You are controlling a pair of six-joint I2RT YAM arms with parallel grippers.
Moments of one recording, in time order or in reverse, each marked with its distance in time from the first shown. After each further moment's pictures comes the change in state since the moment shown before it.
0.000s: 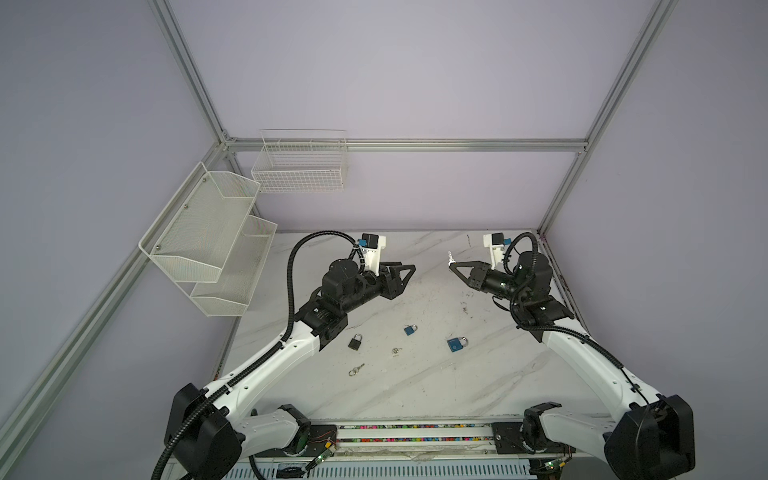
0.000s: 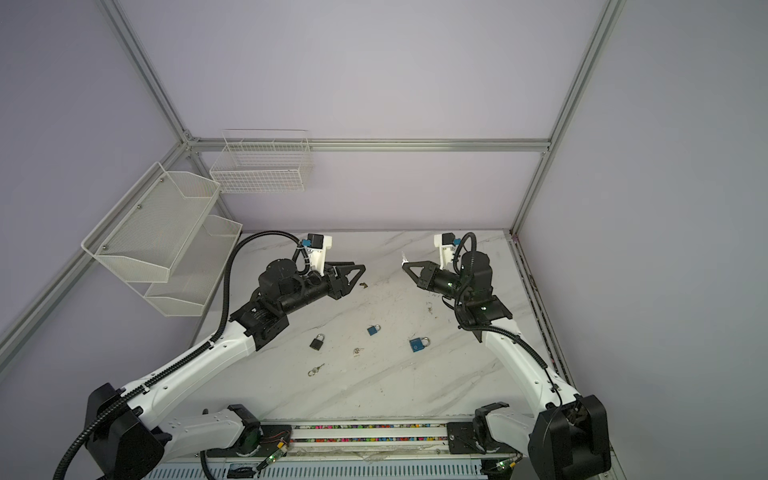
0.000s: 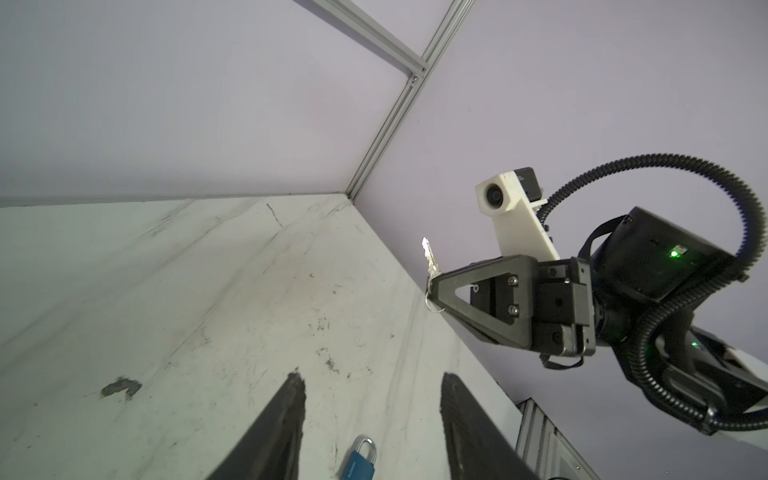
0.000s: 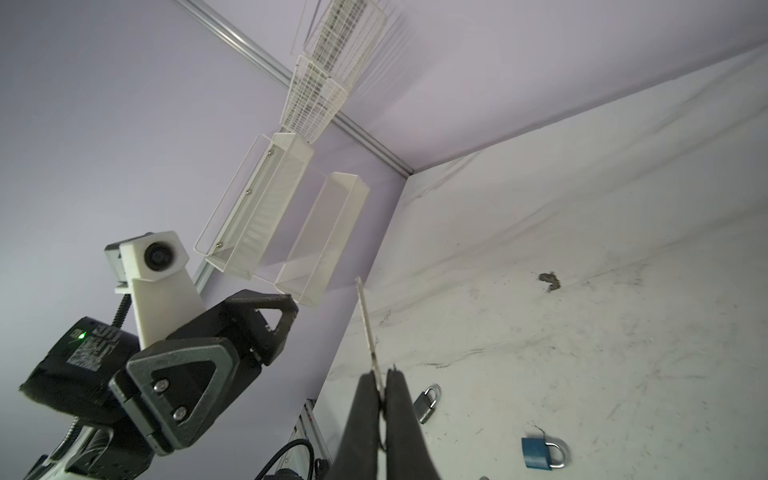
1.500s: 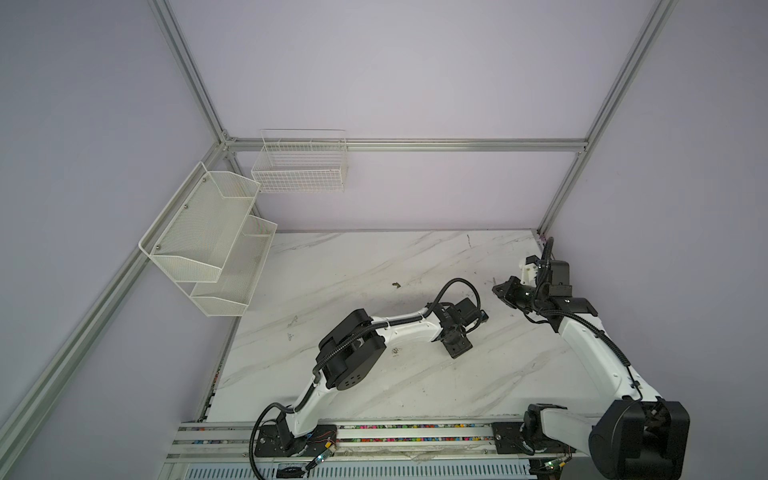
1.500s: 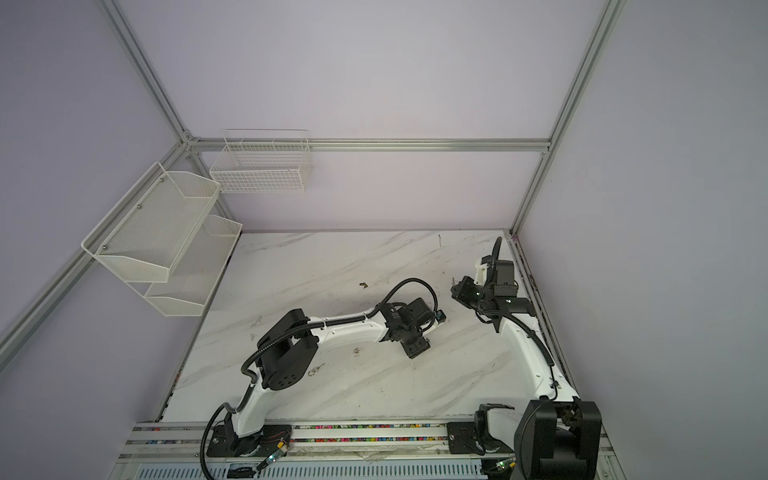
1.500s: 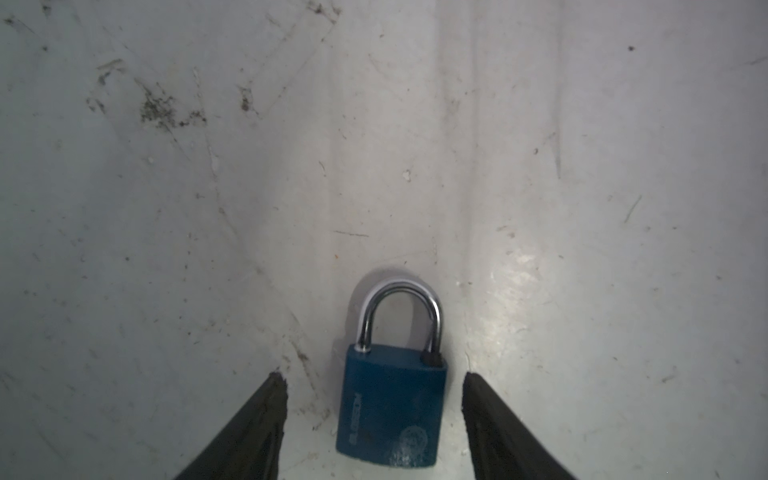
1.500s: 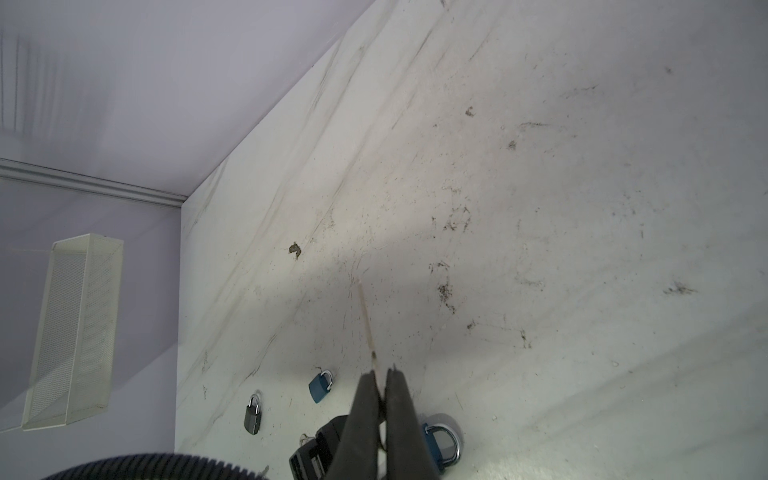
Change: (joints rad) left arm -0.435 0.966 0.666 -0.663 -0.290 0.580; right arm -0.264 0.017 0.031 -0.557 0.251 -0.233
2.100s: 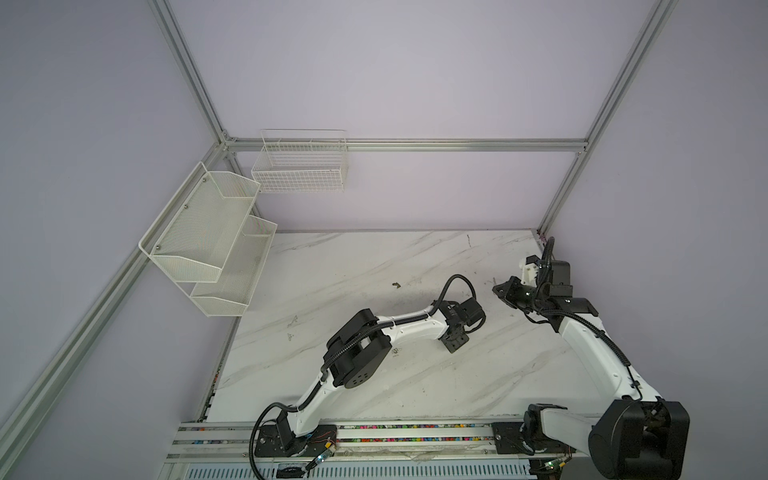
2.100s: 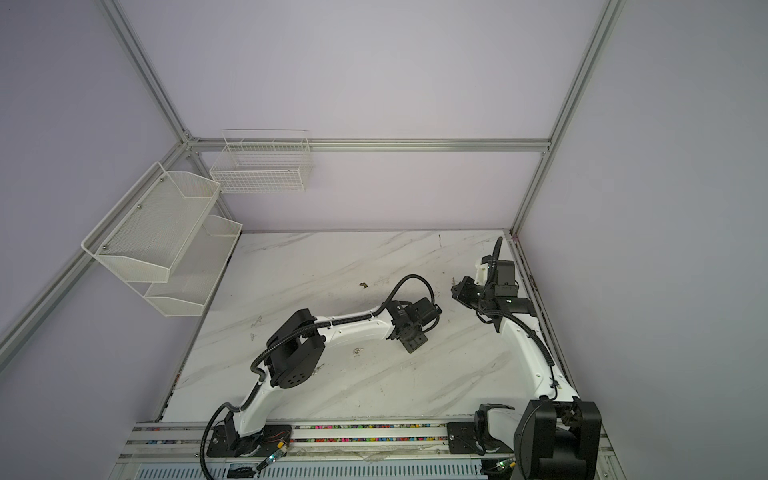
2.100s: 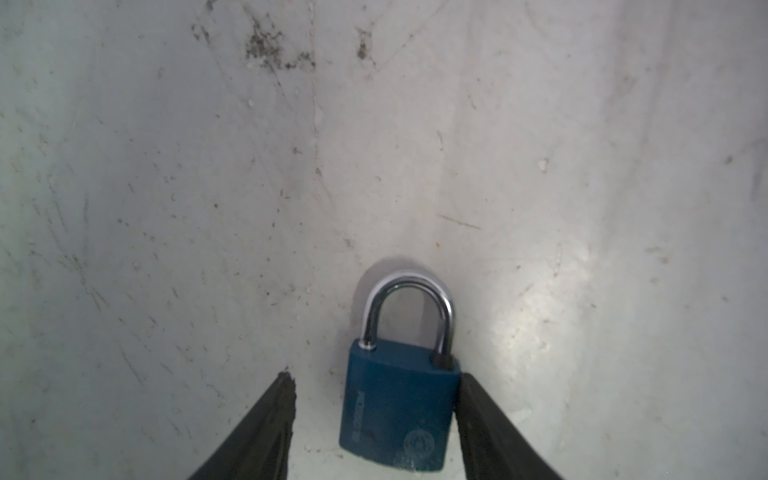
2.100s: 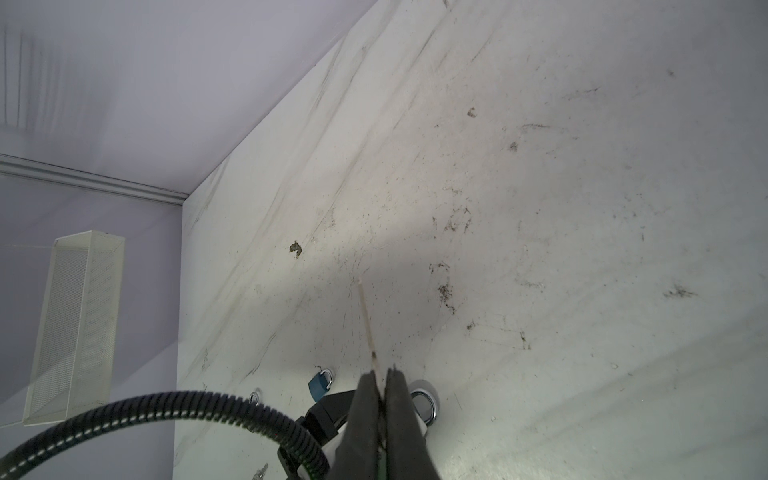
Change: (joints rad) left arm -0.005 0.068 0.120 -0.146 -0.169 -0.158; right arm -0.006 0.001 0.000 0.000 -0.011 -0.010
